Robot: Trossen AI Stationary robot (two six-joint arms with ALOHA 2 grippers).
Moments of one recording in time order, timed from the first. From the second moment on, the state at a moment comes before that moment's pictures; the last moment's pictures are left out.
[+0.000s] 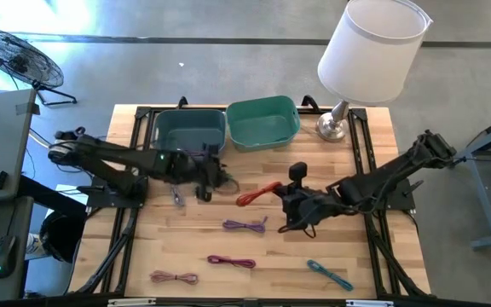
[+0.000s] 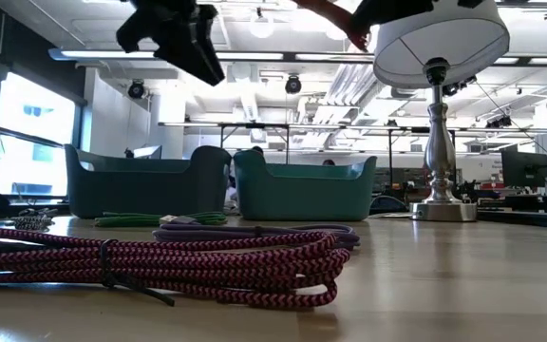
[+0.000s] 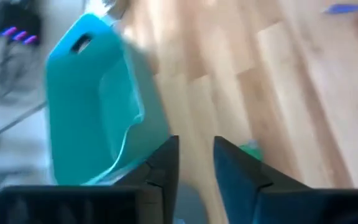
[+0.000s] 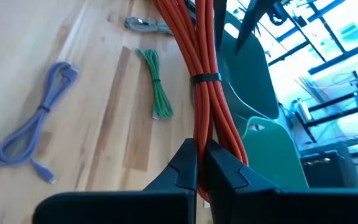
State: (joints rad) left arm -0.12 1.33 1.12 -0.59 -0.45 0.42; right arm 0.44 1.39 1.07 -0.41 0.74 -0.23
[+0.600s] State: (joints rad) left arm -0.05 0.60 0.97 -0.42 -0.13 0.50; right arm 0.44 1.39 1.07 -0.43 0.81 -0.21
